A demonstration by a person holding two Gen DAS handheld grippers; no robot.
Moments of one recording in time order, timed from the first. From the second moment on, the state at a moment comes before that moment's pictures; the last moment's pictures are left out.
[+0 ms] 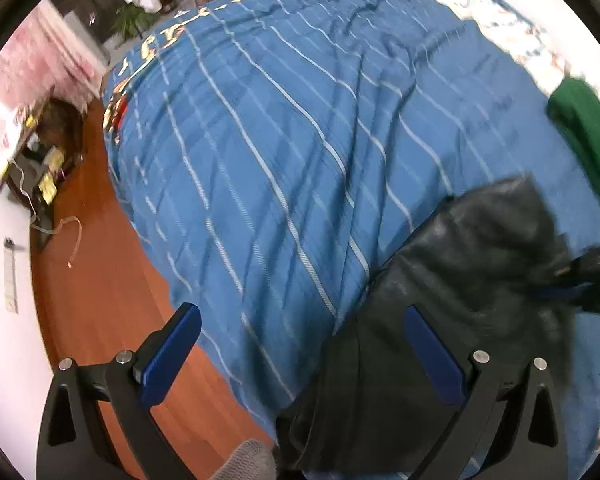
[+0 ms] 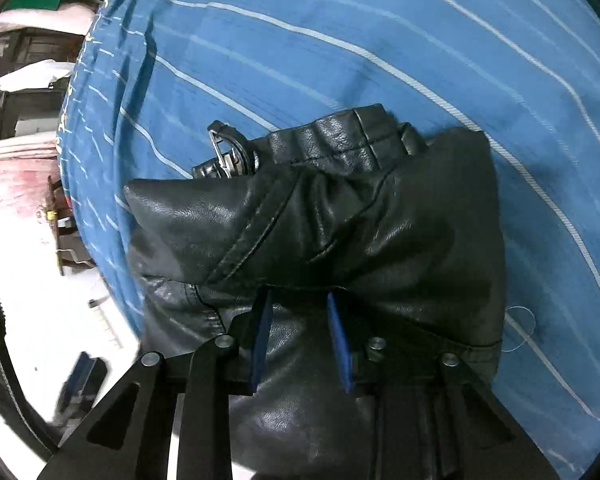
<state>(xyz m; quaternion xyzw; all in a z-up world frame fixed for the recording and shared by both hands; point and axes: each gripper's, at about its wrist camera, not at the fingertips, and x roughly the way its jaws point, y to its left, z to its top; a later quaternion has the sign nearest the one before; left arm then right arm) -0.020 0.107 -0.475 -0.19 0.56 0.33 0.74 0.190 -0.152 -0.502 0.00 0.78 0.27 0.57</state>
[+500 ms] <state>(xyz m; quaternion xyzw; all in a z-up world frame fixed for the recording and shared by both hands) -0.020 0.109 -0.514 -0.22 0.59 0.33 0.71 0.221 -0.274 -0.579 0.22 0.77 0.42 0.42</state>
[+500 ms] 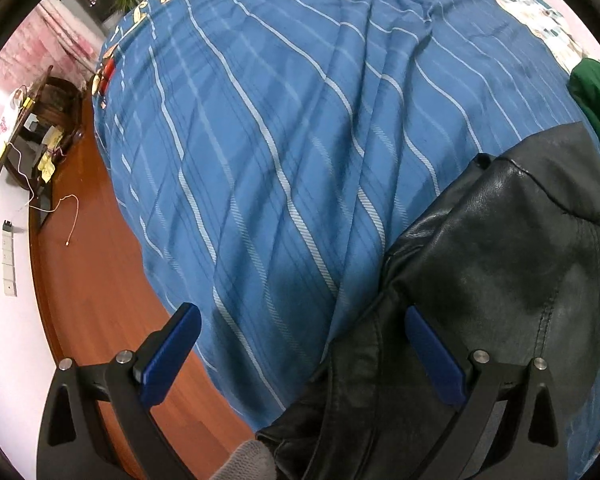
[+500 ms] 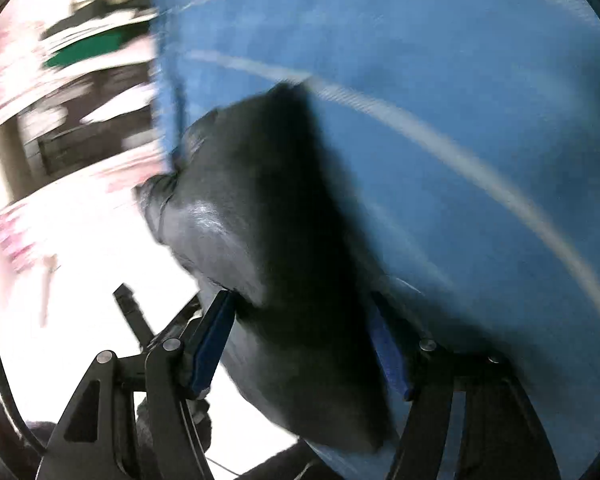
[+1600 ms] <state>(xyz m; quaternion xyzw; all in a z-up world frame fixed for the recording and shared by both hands) 0.090 -0.007 -0.478 -0.09 0.55 0.30 0.78 0.263 -0.356 -0.415 0.17 0.69 0.29 0.64</state>
